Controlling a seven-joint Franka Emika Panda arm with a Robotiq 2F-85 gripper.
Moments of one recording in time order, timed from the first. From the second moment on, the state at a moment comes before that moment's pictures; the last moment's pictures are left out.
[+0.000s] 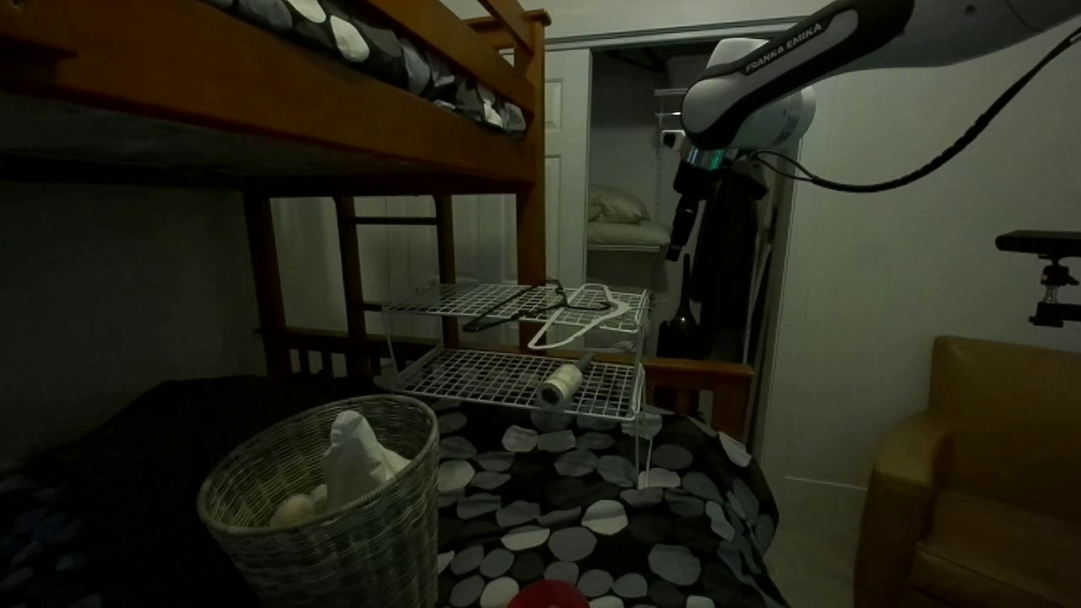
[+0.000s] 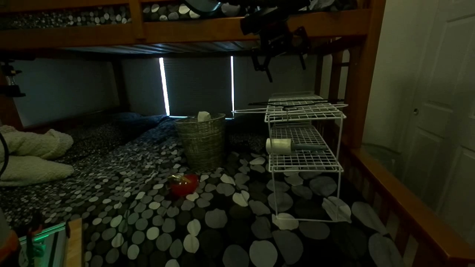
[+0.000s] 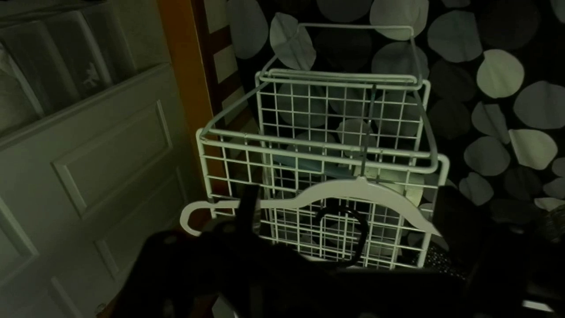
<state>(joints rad) -0.06 -0.03 -0.10 -1.83 -0.05 2.28 -0.89</state>
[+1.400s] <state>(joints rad) -0.04 0.16 -0.03 -1.80 -0.24 2.34 -0.43</state>
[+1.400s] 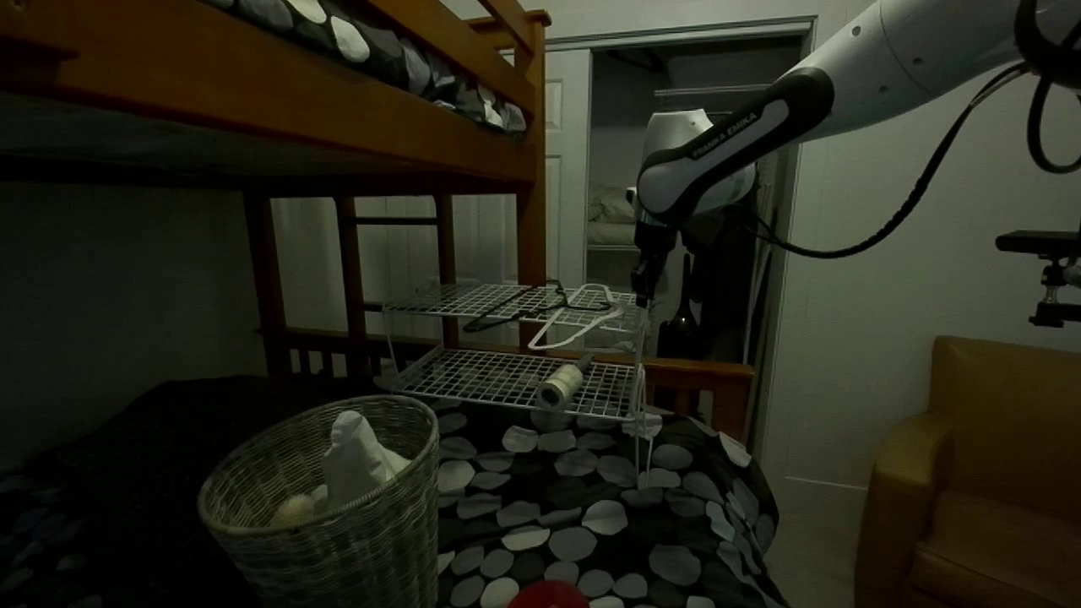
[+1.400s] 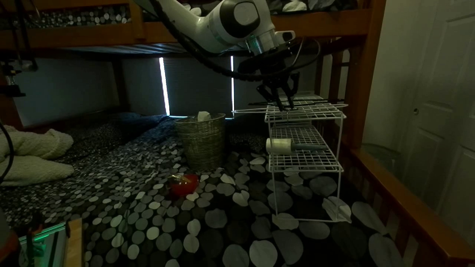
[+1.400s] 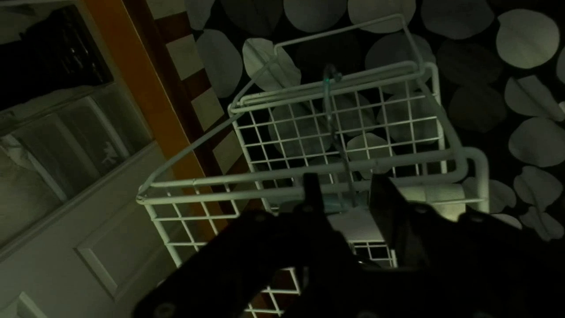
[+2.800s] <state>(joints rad) -0.06 0.11 -0.01 -1.75 -0.13 2.31 -0.63</state>
